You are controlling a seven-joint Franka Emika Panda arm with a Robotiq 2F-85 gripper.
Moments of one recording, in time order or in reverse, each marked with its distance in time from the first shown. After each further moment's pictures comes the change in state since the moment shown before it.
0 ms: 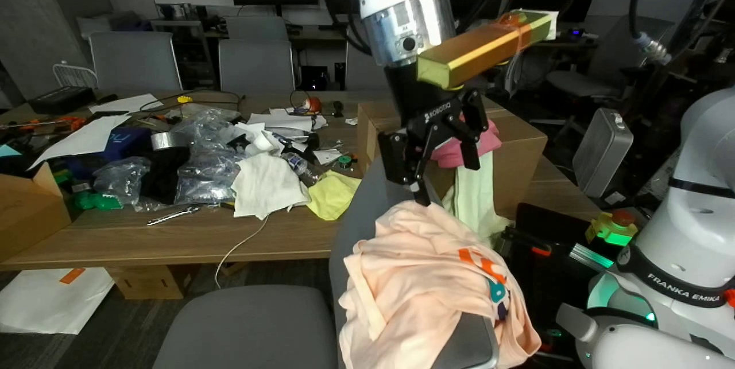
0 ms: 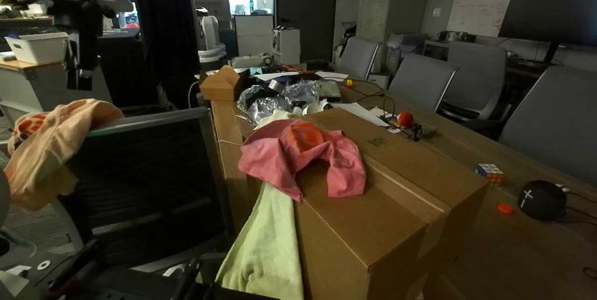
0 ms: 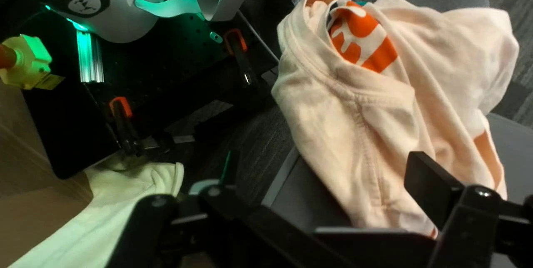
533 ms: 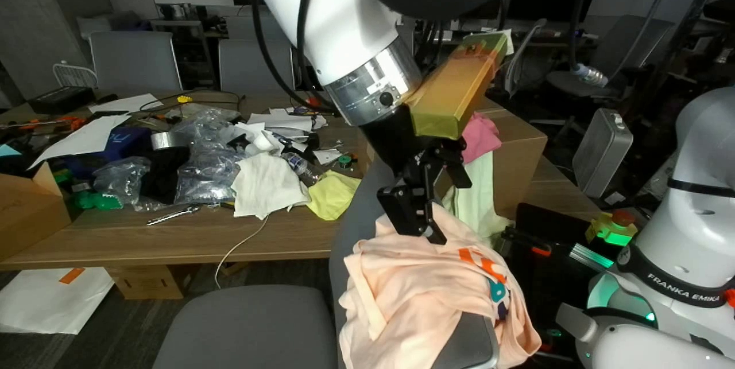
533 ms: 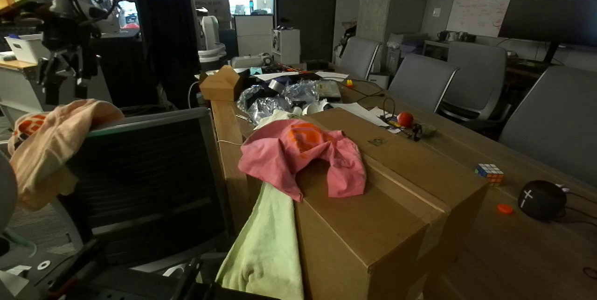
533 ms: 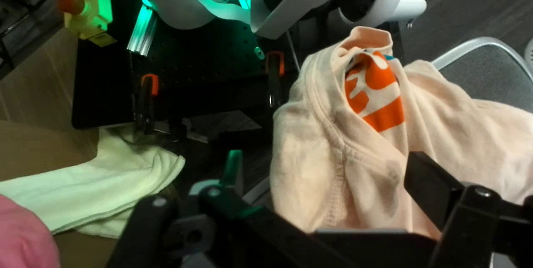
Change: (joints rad) arm 0.075 0.215 0.046 0.160 -0.099 -0.163 -0.194
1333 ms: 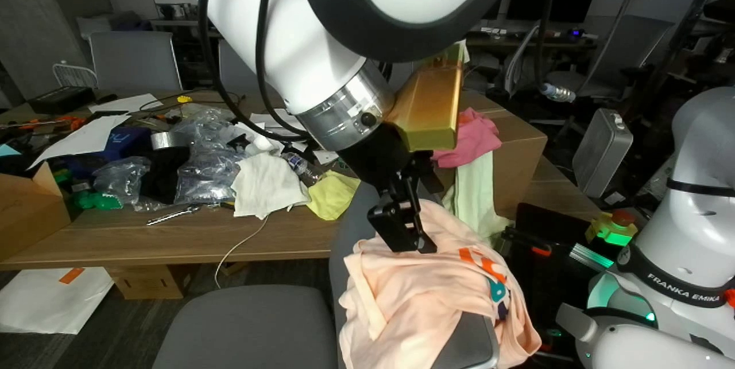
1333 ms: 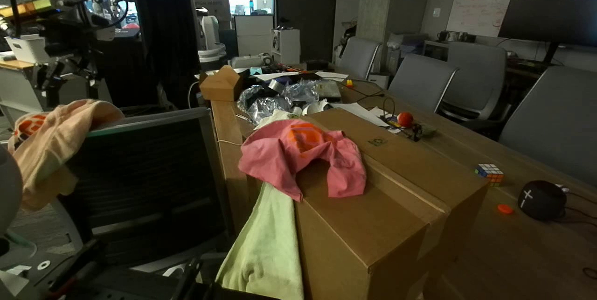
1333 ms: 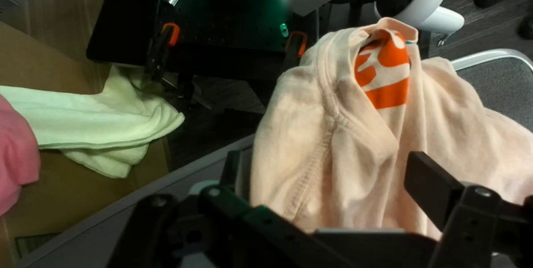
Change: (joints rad) arm 0.059 0.106 -0.001 0.095 -0.100 -0.023 -0.185
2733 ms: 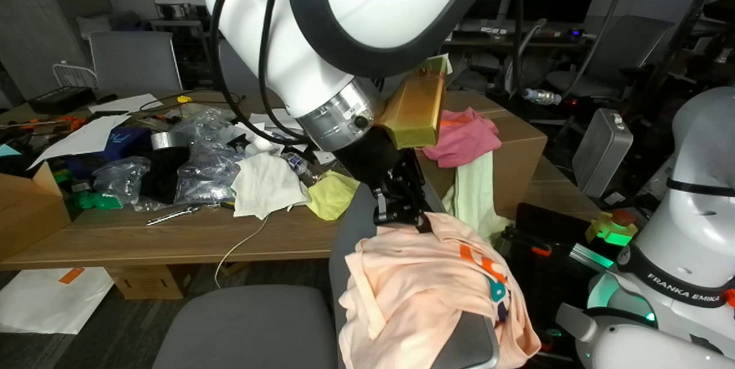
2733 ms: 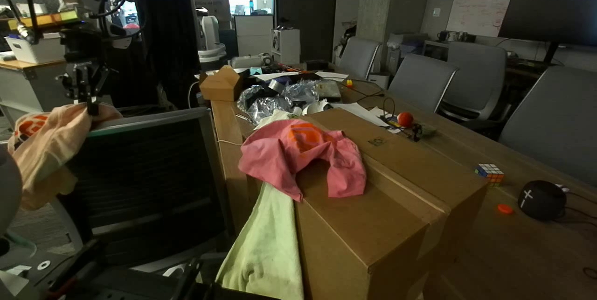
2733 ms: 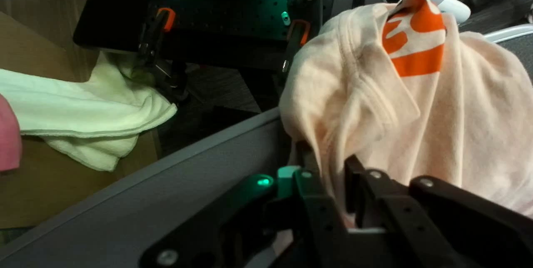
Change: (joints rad) arm -0.006 0.030 -0.050 -0.007 0.008 0.042 -0.078
